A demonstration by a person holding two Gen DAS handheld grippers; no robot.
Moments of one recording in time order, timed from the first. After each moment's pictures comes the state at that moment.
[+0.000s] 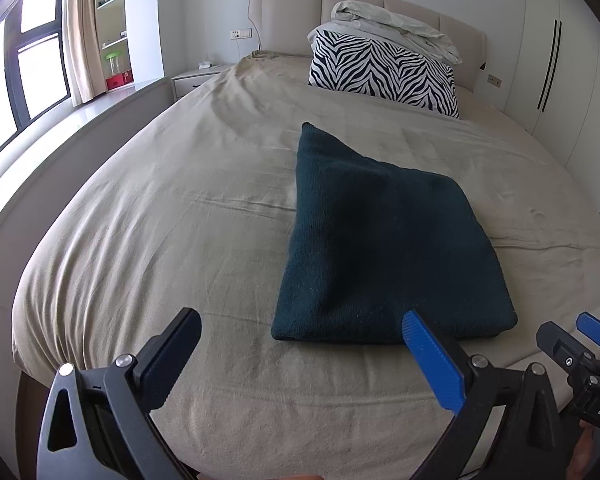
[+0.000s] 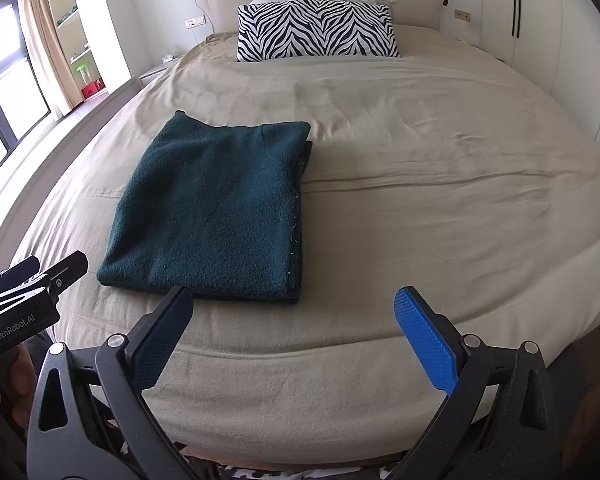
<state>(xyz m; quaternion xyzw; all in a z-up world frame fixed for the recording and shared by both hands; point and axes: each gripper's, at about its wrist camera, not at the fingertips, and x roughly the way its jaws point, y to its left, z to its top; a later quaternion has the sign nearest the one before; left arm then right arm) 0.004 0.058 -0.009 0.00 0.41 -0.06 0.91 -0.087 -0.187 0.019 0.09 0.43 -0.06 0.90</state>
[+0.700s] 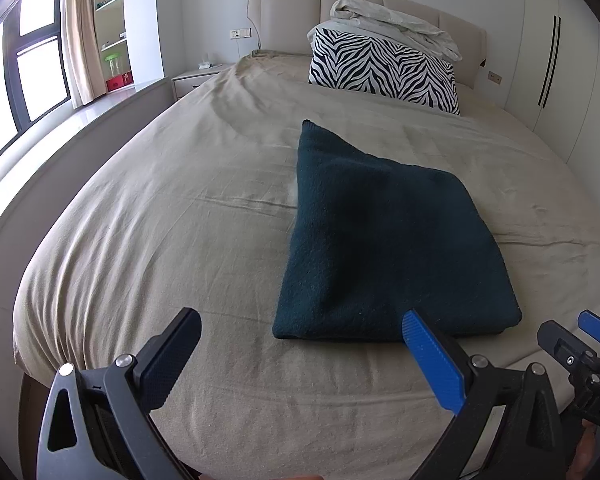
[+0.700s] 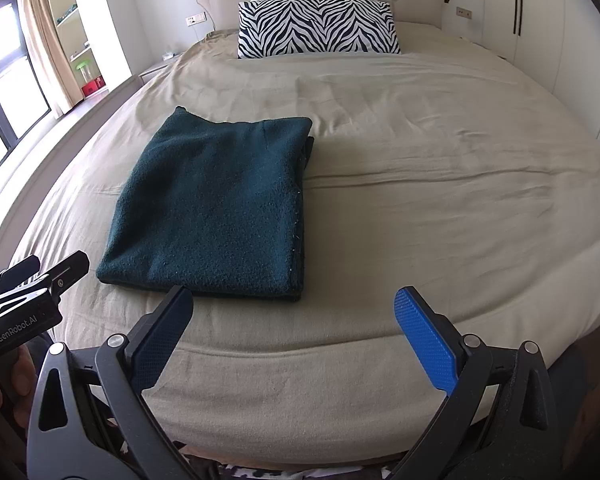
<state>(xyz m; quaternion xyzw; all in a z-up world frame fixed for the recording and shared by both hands) 0.004 0.058 -0.012 0.01 0.41 -0.06 0.91 -0.088 -0.184 0.016 0.09 0.43 -0.06 0.90</state>
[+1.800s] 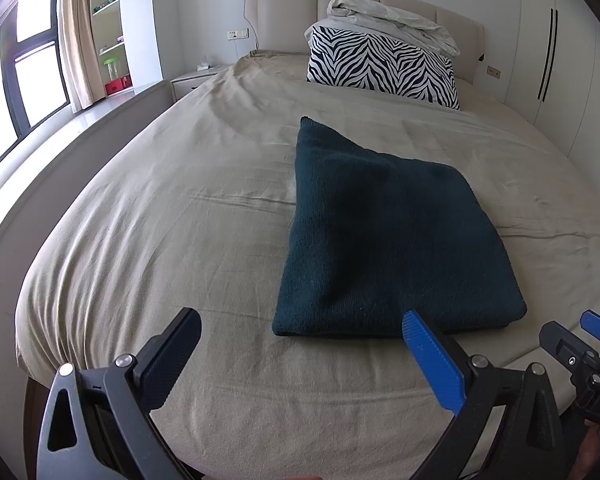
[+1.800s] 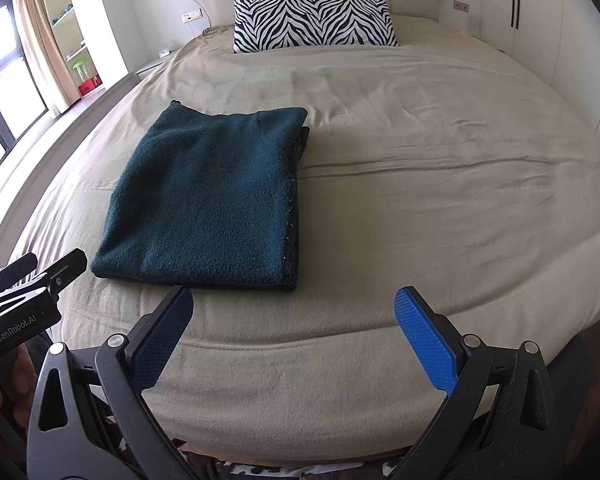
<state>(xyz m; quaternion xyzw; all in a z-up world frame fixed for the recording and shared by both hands) 0.004 0.056 -0.014 0.02 0.41 -0.06 0.91 -0.091 -0.190 0.006 0.09 0.44 -0.06 0.89</state>
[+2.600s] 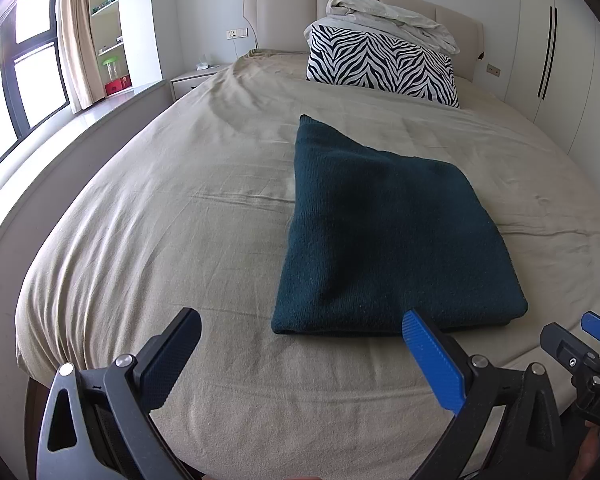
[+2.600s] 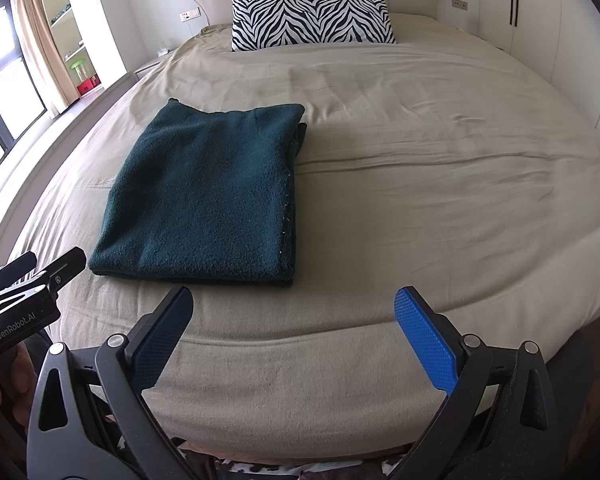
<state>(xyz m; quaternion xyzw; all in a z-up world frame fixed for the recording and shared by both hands) 0.003 0.057 -0.016 0.02 0.41 -0.06 0.91 -0.094 -0.192 0.003 0.09 0.44 -0.06 0.89</state>
